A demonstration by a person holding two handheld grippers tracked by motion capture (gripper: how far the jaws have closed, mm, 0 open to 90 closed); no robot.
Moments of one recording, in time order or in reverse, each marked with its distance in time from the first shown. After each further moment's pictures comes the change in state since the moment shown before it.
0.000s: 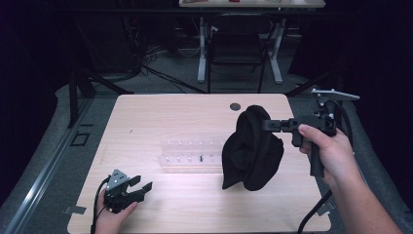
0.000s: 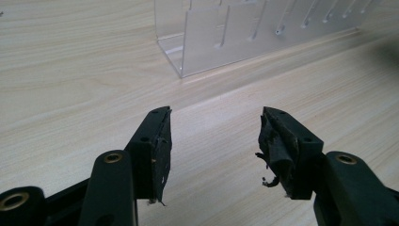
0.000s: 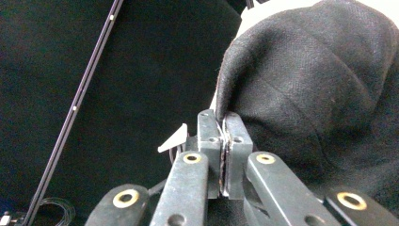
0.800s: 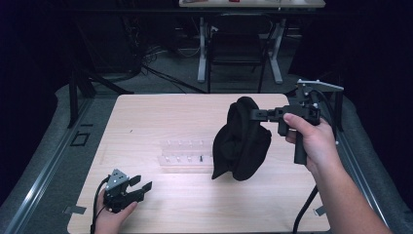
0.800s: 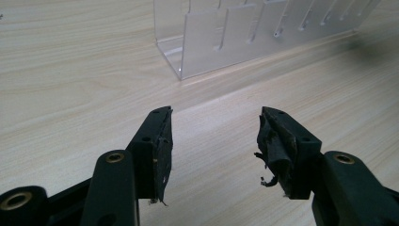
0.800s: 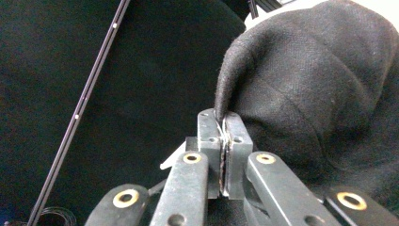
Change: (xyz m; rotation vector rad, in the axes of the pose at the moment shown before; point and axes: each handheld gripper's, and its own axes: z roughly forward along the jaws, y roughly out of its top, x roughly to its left) left arm 0.001 0.001 -0.001 -0.004 -0.006 0.003; right arm 0.005 0.018 0.027 -0.014 0.011 0.000
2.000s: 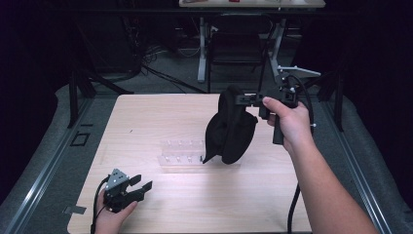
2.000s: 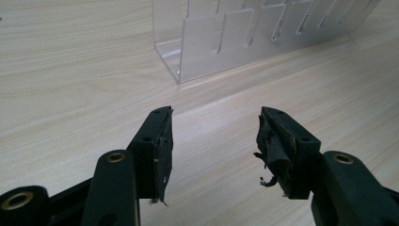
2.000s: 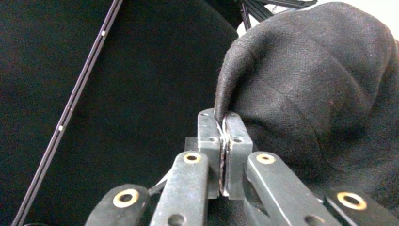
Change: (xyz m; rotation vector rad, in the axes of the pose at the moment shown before) left arm 0.000 0.001 -0.001 -0.005 -0.008 -0.007; right arm -0.002 0.036 0.044 -0.018 -0.034 -0.022
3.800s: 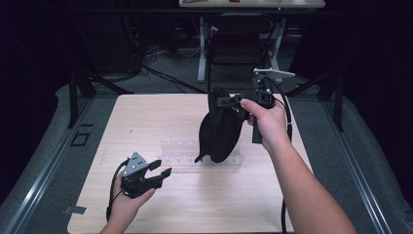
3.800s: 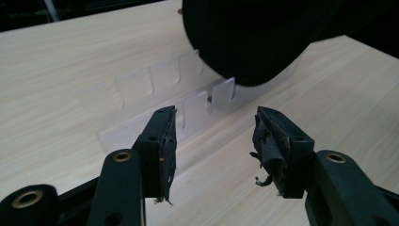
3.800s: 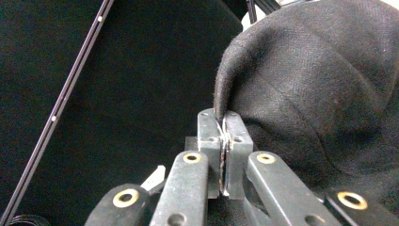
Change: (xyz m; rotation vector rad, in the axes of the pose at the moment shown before) left arm -0.050 0.070 0.012 -0.079 -0.105 0.142; right arm 0.004 -0.002 0.048 0.038 0.006 -0.029
